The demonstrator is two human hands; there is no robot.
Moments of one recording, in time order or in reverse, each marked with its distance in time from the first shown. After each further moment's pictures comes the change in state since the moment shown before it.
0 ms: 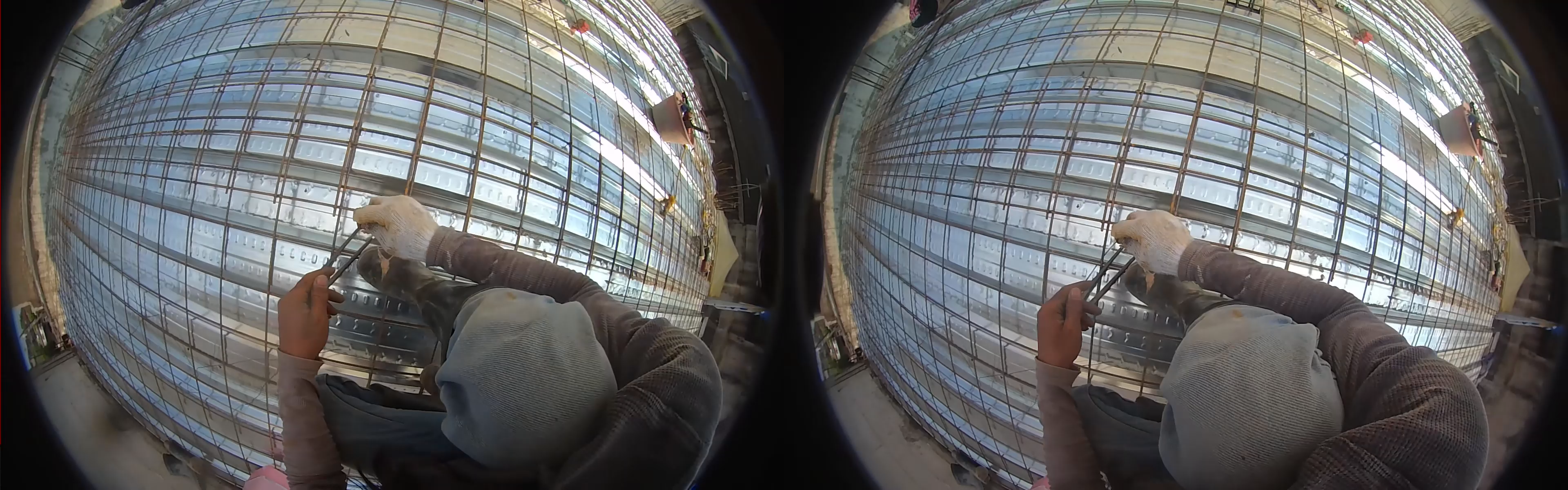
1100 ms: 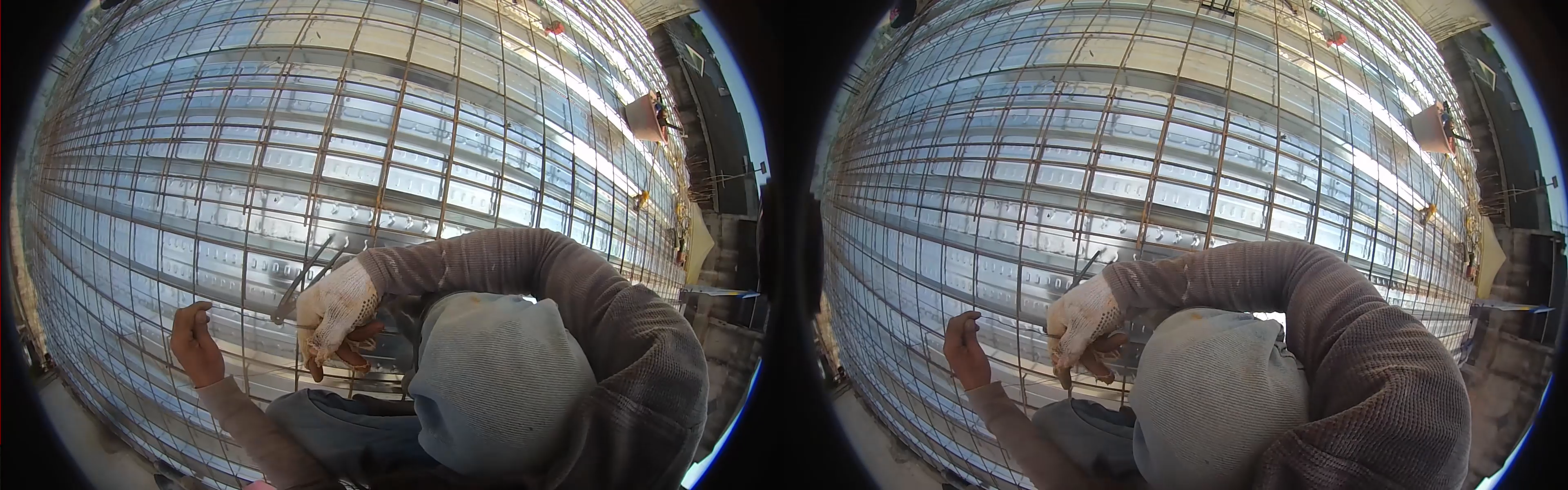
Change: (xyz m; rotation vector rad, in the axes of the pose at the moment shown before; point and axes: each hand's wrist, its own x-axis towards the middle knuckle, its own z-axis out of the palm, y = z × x) left_hand 0.008 -0.049 -0.120 0.481 0.511 0.514; right_hand 0.032 -0.084 -0.014 1.015 -1.366 -0.192
